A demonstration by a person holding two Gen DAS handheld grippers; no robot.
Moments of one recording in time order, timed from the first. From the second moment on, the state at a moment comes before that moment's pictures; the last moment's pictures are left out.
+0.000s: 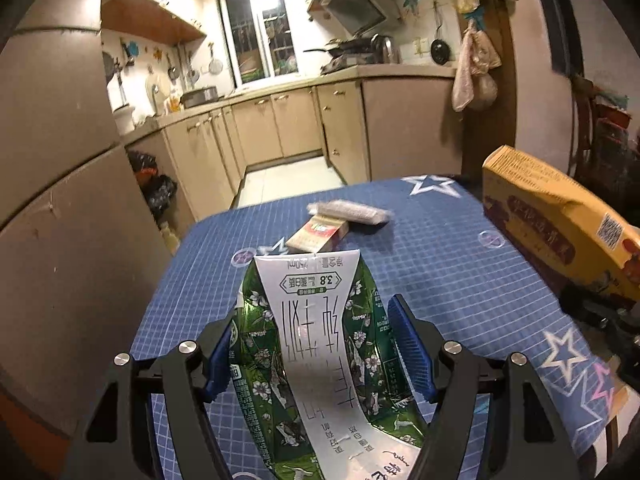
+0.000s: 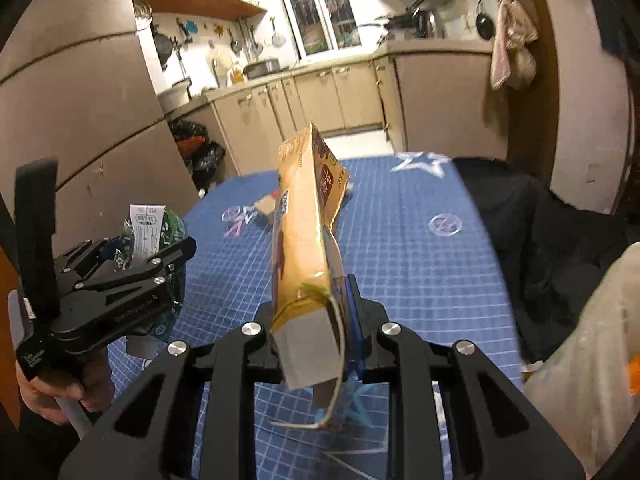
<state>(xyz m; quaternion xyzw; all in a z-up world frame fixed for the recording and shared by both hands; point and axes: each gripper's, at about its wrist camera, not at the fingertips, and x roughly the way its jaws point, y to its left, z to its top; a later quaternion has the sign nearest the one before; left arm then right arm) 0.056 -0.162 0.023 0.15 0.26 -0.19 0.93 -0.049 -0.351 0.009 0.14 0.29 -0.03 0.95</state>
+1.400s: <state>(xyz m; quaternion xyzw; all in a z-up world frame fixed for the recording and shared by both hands) -0.126 -0.459 0.048 0.25 0.15 -0.43 0.85 -0.272 -0.542 0.038 0.16 0.22 -0.29 0.92</state>
